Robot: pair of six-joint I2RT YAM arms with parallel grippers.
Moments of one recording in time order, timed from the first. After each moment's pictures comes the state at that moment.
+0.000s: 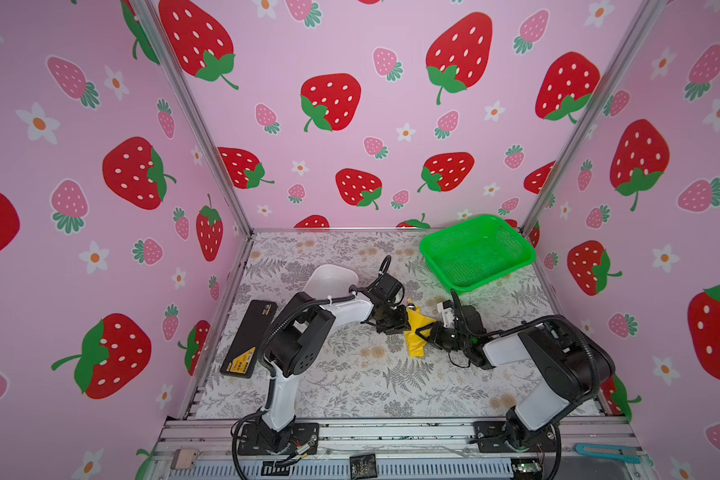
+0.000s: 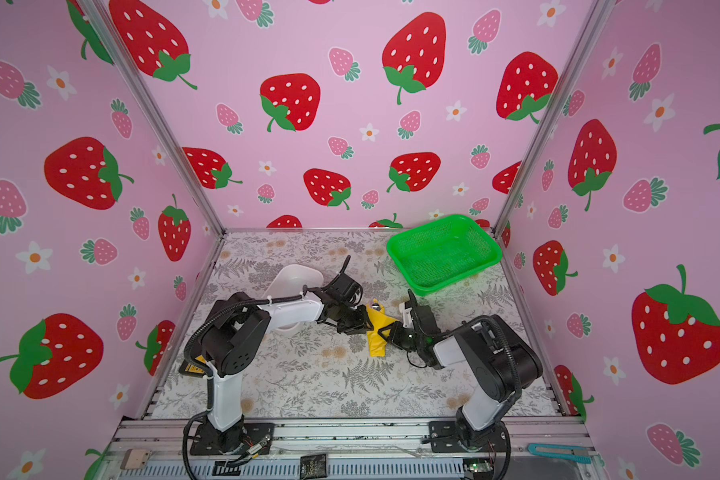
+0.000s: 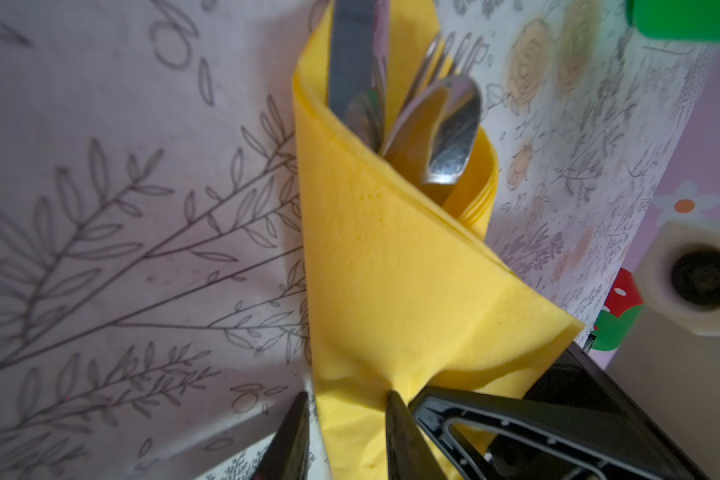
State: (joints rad) left arm -0.70 2.02 1.28 -0.36 0.44 -0.81; right arm 0.54 1.66 0.40 0.62 -0.51 0.89
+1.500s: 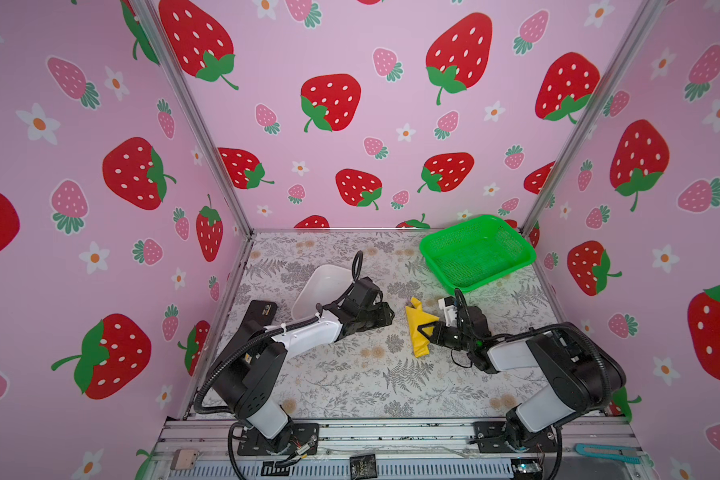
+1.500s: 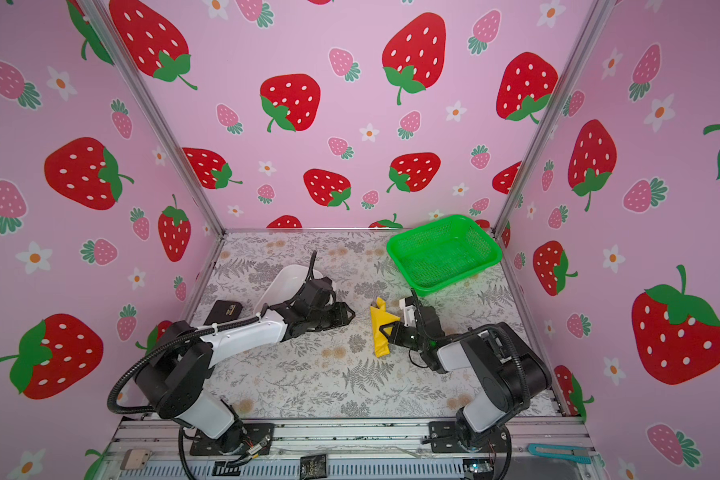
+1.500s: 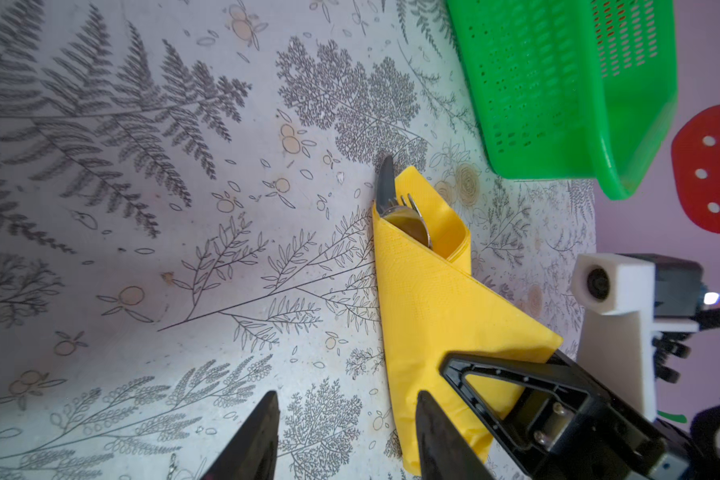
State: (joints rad) left arm -0.67 1.59 0.88 -0.09 0.13 -0.77; right arm 0.53 1.58 0.35 0.70 -0.50 0.76
